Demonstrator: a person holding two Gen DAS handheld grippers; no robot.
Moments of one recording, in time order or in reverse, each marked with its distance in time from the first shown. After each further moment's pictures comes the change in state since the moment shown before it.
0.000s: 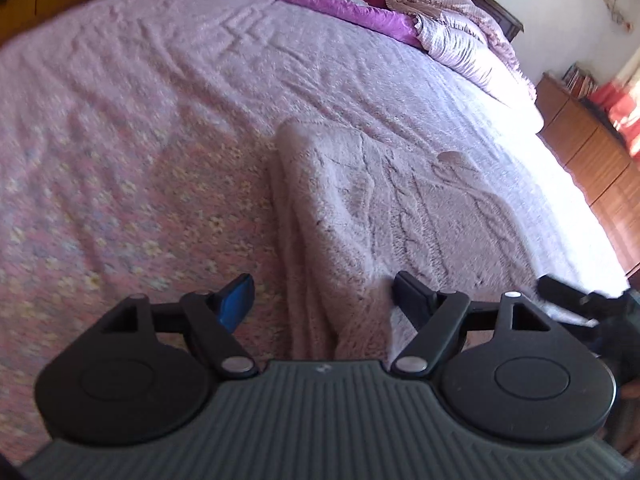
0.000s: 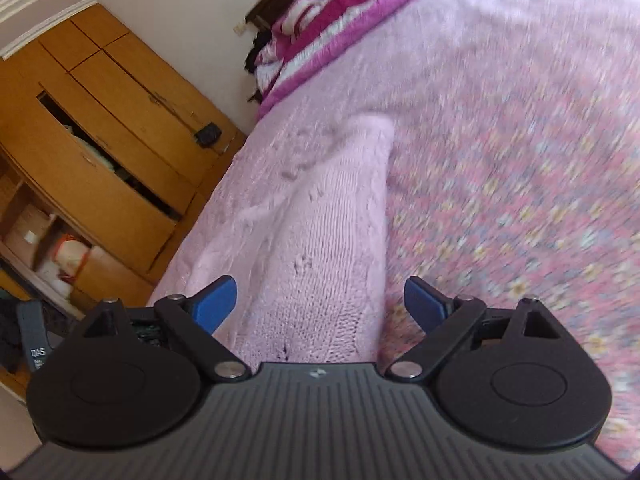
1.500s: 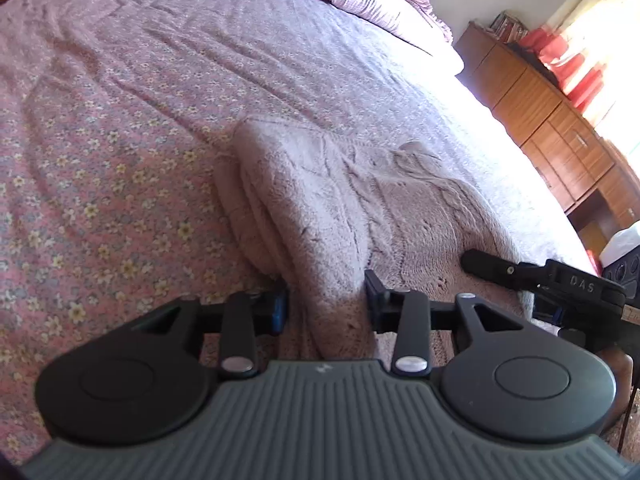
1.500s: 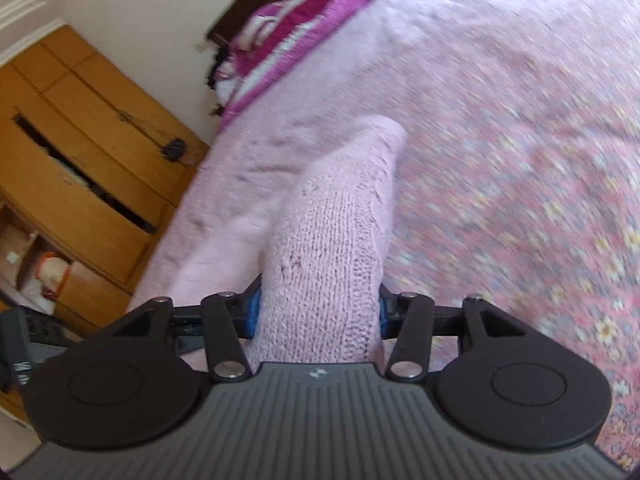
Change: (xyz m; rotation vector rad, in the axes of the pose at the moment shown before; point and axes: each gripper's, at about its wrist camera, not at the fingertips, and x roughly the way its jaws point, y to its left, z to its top) left arm -0.027 -0.121 -0.096 0.144 0.090 -0.141; right arm -0.151 -0.041 -0.046 0.056 -0.051 -0.146
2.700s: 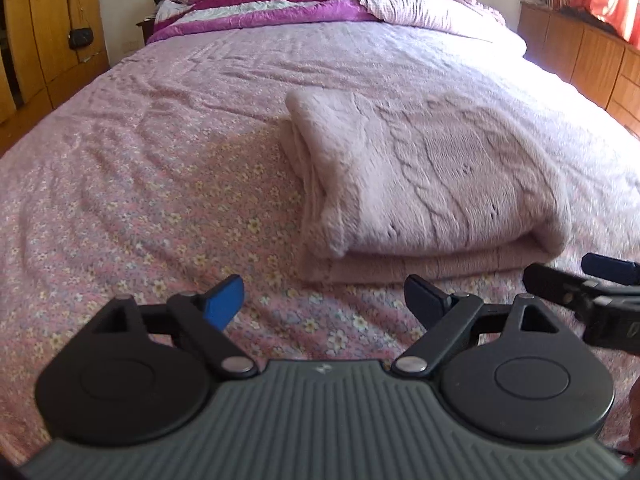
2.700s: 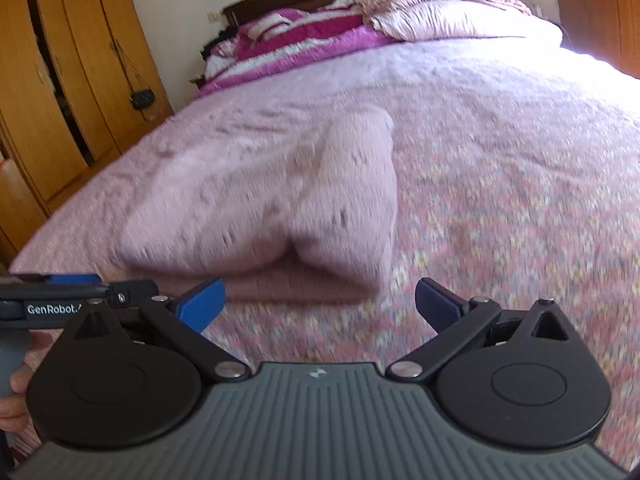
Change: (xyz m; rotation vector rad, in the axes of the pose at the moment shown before) left arm -0.039 -0.061 -0.099 0.170 -0.109 0.403; right arm -0.054 0.048 -0.106 -0.394 -0.088 -0.263
